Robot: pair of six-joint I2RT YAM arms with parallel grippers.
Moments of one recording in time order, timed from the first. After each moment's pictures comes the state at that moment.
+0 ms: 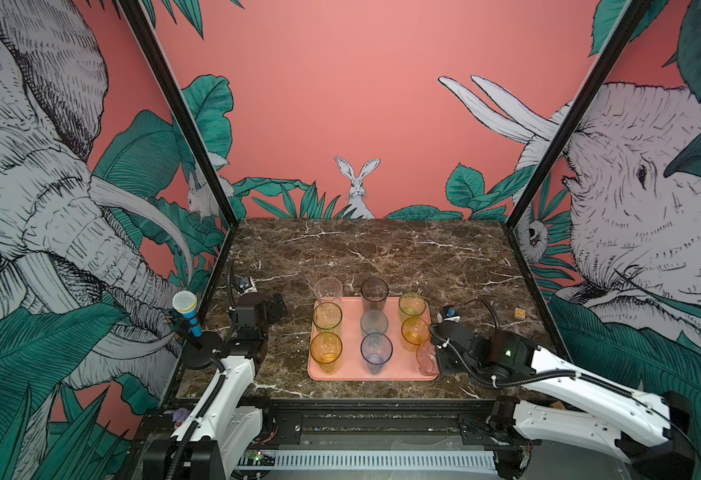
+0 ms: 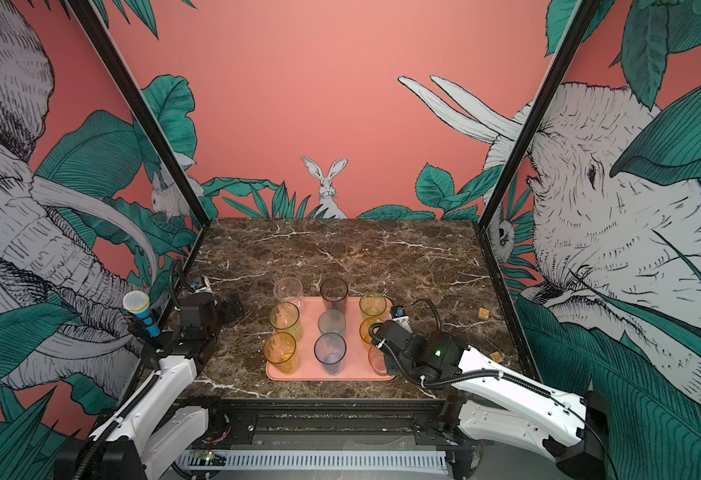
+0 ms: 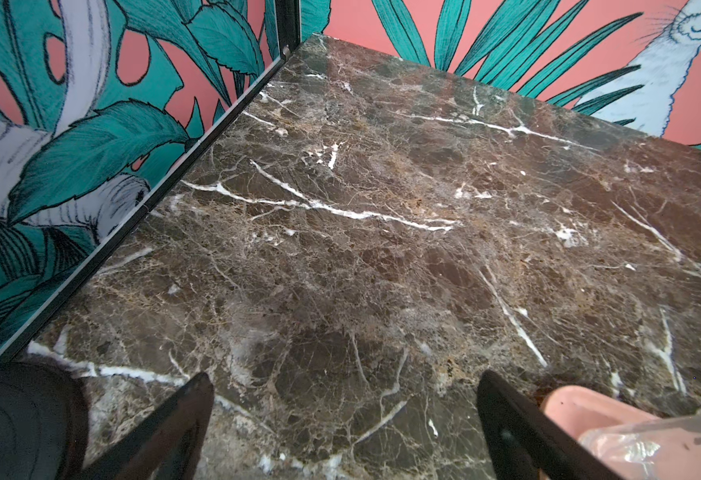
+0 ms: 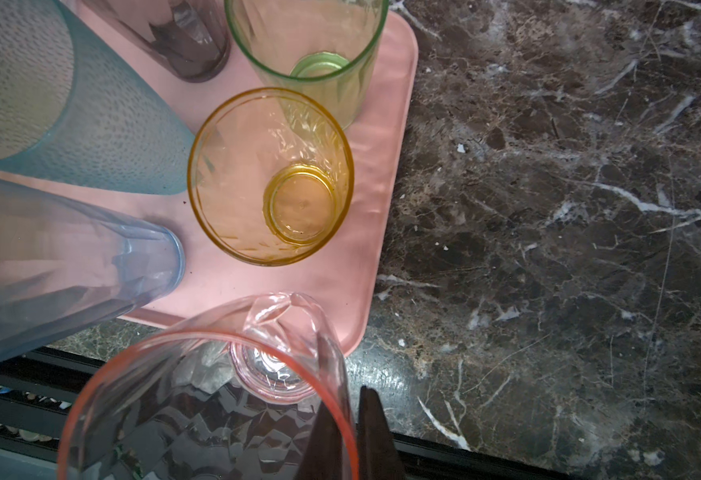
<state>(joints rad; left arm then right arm) -0.05 0.90 0.40 -0.03 -0.25 -0.28 1.06 0.97 0.84 -1.08 0.33 0.78</state>
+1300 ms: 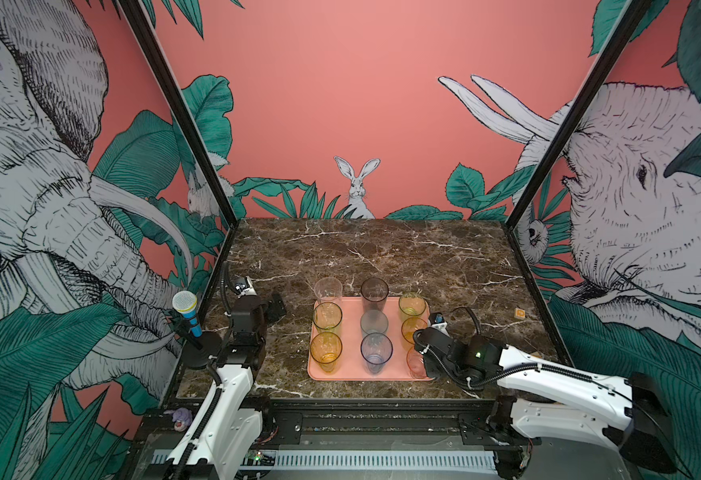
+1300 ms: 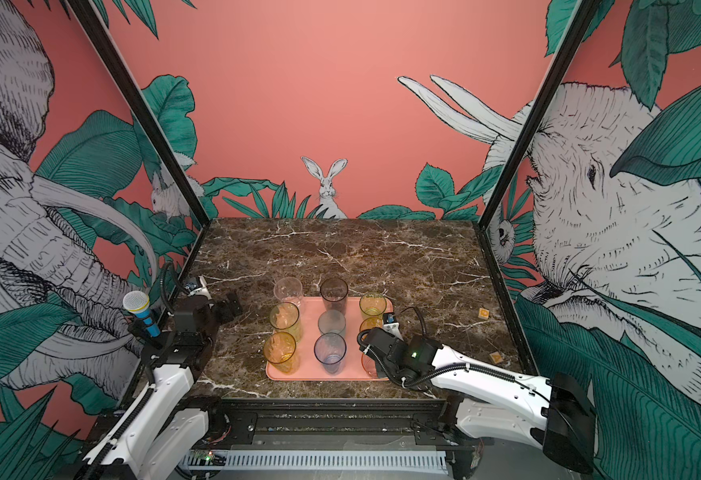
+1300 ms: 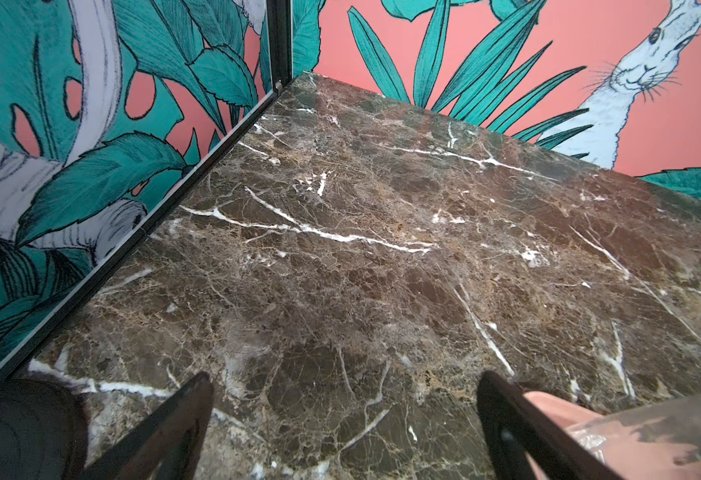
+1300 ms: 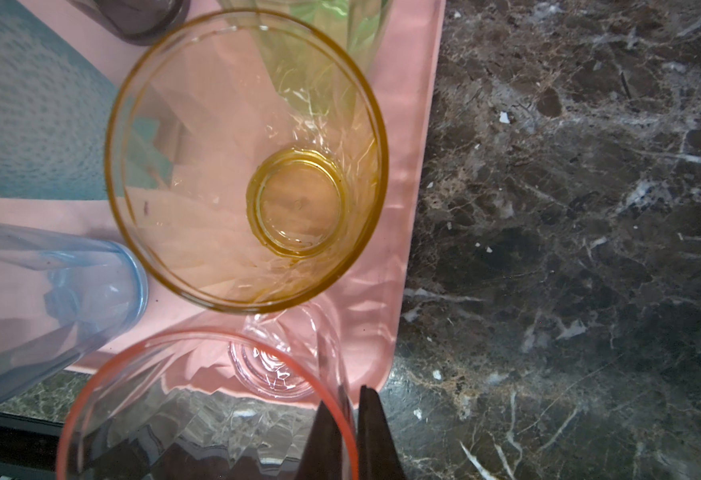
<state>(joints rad) -0.05 0.80 0.39 -0.05 -0.23 -0.28 1.07 1.08 0.72 -0.89 0.34 0.84</state>
